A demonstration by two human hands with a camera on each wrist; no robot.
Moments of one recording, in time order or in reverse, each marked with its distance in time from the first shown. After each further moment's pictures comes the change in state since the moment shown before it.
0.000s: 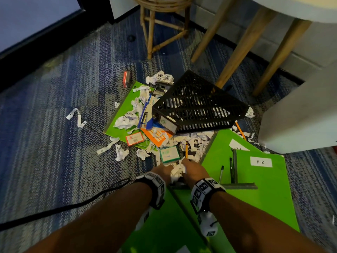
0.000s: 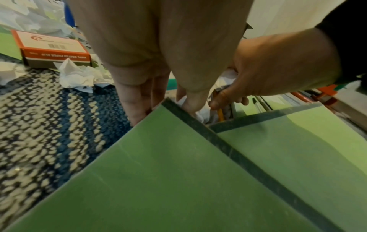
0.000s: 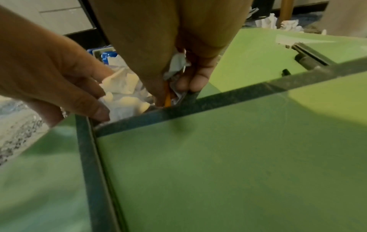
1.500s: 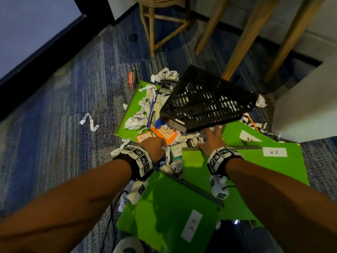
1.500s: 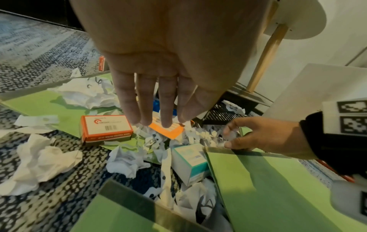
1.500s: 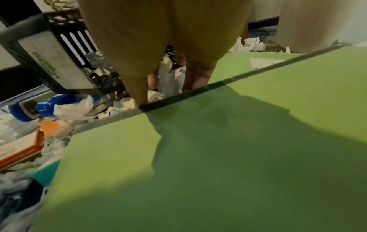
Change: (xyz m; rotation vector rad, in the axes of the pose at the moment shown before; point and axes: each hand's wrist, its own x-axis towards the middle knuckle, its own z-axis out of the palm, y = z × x) left_hand -0.042 -0.012 -0.112 0.252 0.142 -0.047; right_hand 0.037 0.014 -0.061 0.218 0.251 0.214
